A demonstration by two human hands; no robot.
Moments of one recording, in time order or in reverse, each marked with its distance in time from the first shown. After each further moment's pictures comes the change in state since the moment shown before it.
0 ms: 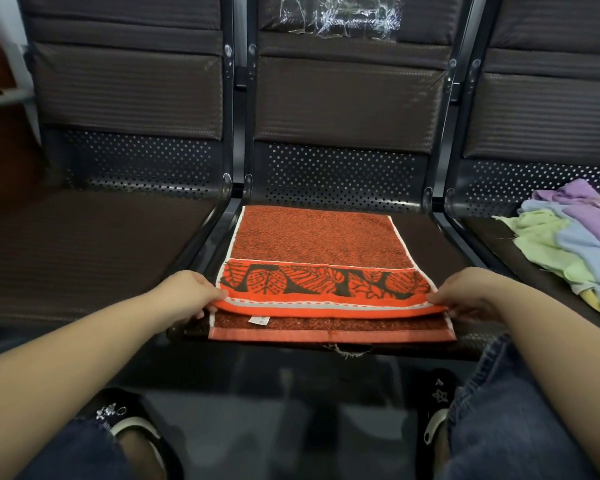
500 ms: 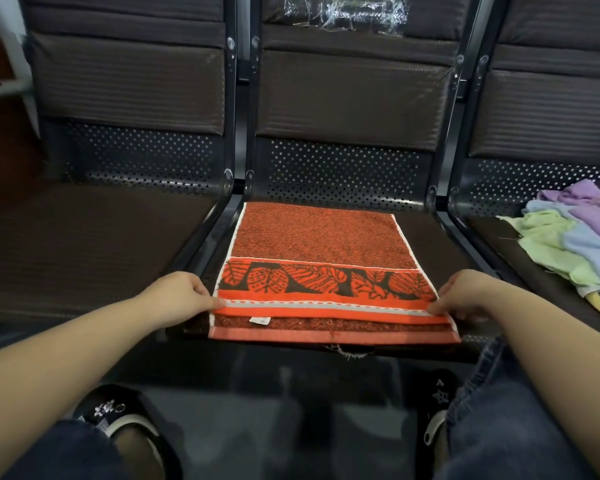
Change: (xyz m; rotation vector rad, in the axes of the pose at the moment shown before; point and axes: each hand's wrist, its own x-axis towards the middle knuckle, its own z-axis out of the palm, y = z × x) left_hand 0.005 -0.014 -0.008 0.380 0.058 0.090; right_hand 0.008 -0.005 0.004 -0.348 0.069 -0.021
